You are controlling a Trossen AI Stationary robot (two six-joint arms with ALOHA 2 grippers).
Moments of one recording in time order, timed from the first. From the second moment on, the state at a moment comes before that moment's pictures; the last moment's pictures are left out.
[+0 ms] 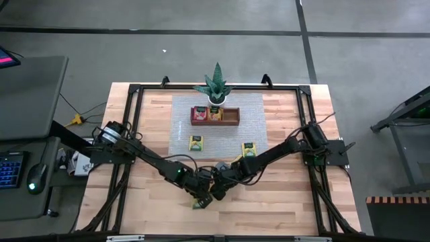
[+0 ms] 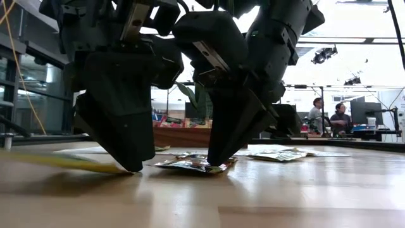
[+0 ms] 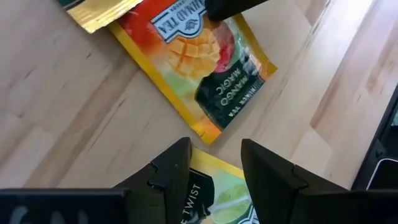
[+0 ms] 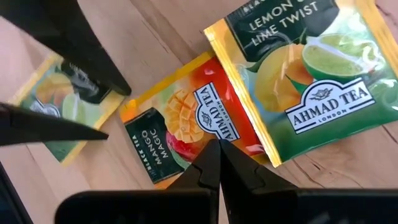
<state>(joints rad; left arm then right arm) -0.45 1.90 1.10 -0.19 -0.02 -1.13 0.33 2.09 1.33 -0.36 0.02 1.10</state>
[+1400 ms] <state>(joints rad) -0.45 1.90 1.09 -0.24 0.01 -0.97 0.33 2.09 1.33 -0.35 -0.01 1.04</state>
